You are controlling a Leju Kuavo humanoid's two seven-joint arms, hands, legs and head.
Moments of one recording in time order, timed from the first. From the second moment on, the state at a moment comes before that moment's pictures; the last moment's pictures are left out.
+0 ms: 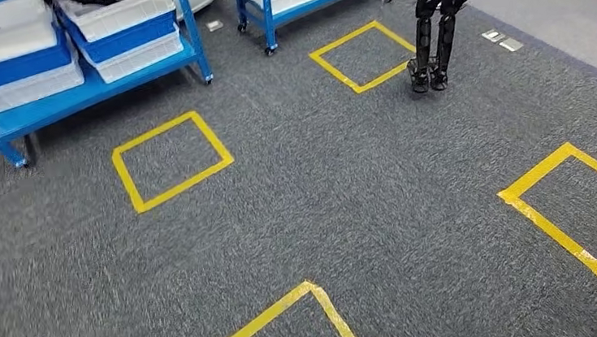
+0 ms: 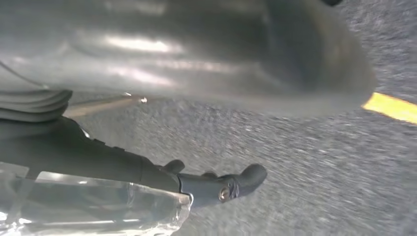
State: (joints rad) left arm -0.05 -0.05 0.05 -0.18 -0.08 0.30 -0.33; right arm -0.26 0.03 0.13 -0.23 1.01 -0.25 0.09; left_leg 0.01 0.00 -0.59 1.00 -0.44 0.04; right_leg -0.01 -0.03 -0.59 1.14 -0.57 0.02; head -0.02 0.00
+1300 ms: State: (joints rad) left arm -0.07 -0.07 0.04 -0.18 -0.12 0.29 -0.32; right arm -0.14 0.05 0.09 -0.21 0.98 -0.23 0.07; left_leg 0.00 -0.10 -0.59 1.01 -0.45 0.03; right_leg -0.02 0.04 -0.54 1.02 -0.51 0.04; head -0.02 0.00
